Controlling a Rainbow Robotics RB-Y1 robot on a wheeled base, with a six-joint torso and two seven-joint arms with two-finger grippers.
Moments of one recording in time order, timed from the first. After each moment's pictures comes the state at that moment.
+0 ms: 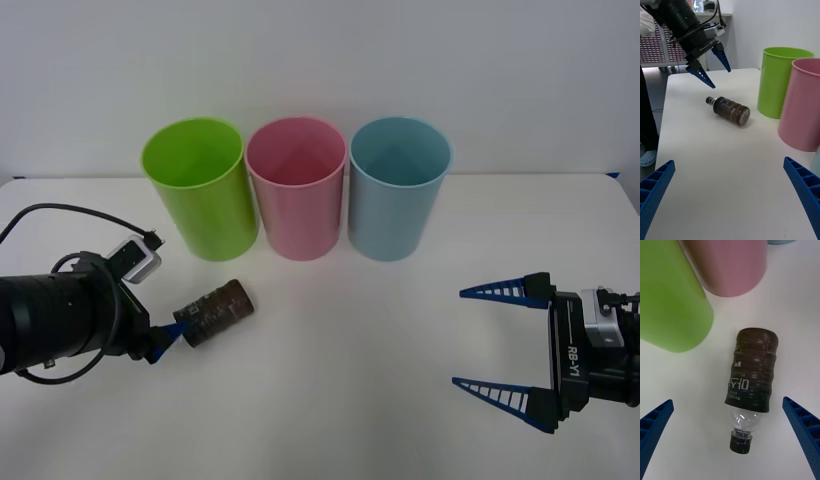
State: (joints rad) right arm 0.08 -0.47 -0.31 -1.81 1.33 -1.52 -0.05; left arm 0.00 0.98 -0.22 -2.20 -2.37 -1.01 1.38
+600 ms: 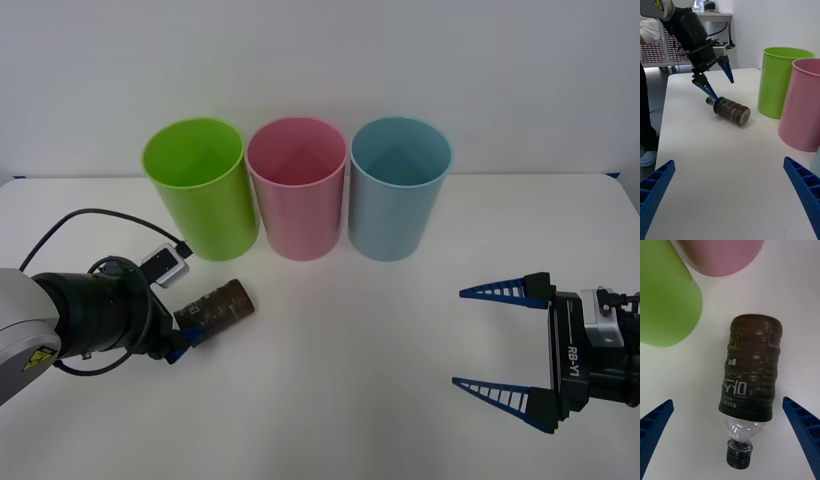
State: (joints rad) right arm 0.08 -0.47 -0.31 -1.81 1.33 -1.52 -0.05; left arm -0.17 0.99 -0.43 -2.08 -2.44 -1.01 1.46
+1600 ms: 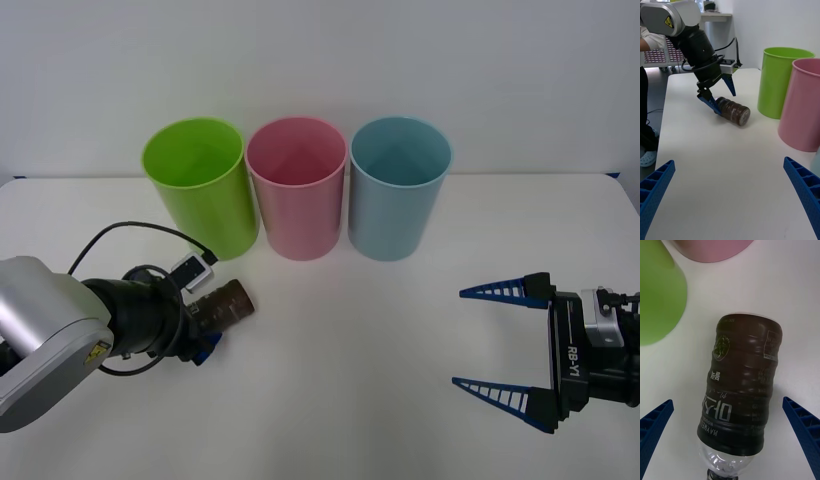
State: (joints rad) right arm 0.08 -0.47 -0.31 -1.81 1.33 -1.52 -0.05; left arm -0.23 0.81 -0.48 -1.94 -2.54 -1.07 1.46
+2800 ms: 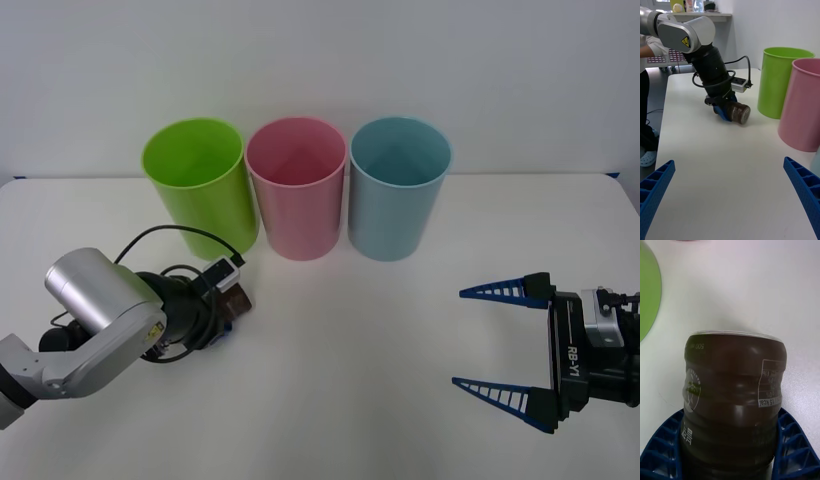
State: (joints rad) right arm 0.08 -0.47 -0.31 -1.81 1.33 -1.52 -0.05; left arm -0.39 0.71 -0.61 -1.69 -2.58 -1.06 1.46
